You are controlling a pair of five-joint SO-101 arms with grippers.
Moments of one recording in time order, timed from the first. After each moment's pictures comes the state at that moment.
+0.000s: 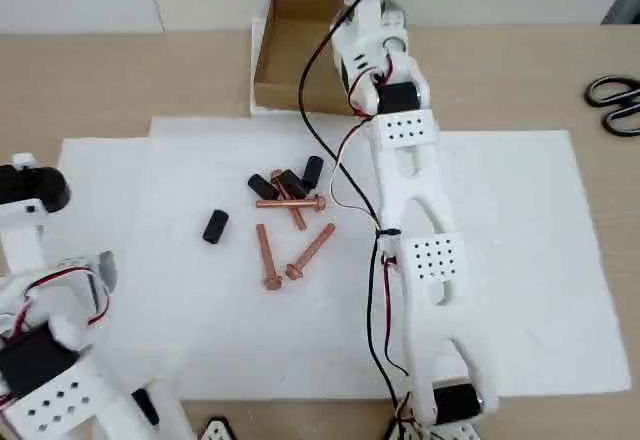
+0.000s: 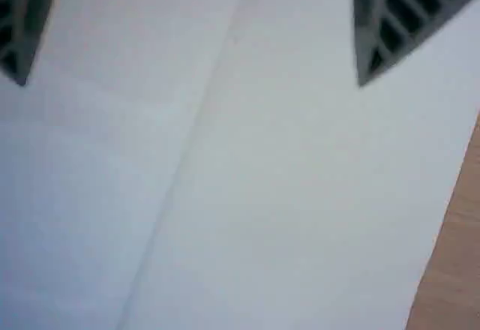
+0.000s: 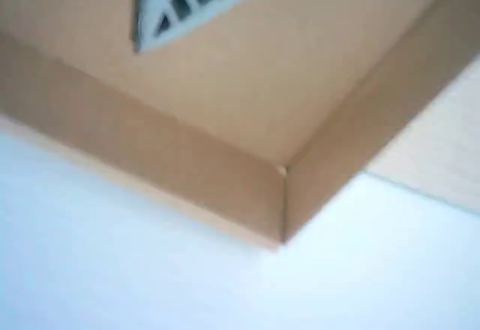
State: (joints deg) left arm -38.6 -62.5 43.1 83.6 -13.6; right arm -13.6 70.5 -86.6 40.9 4.7
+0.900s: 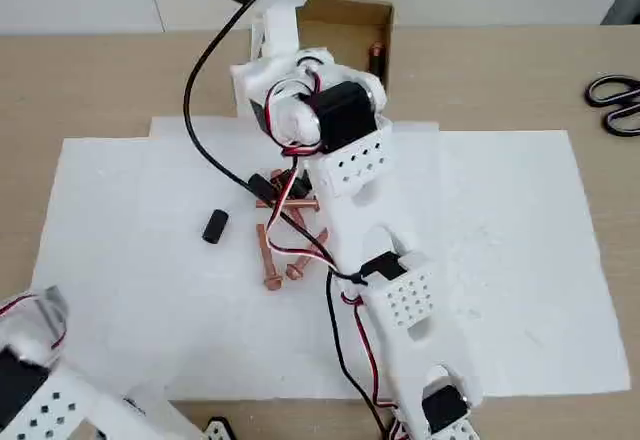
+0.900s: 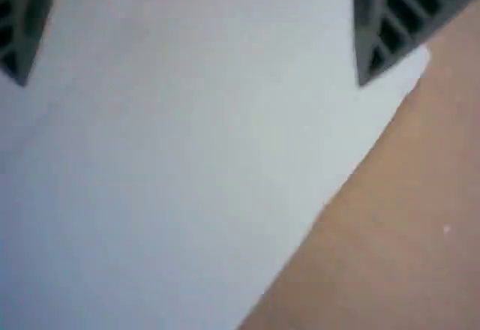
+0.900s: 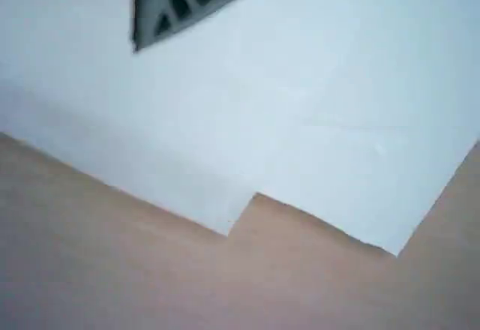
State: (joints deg) left arm -60.7 -62.5 41.1 87.4 -15.3; right arm -33.9 45.0 -94.3 96.2 -14.8
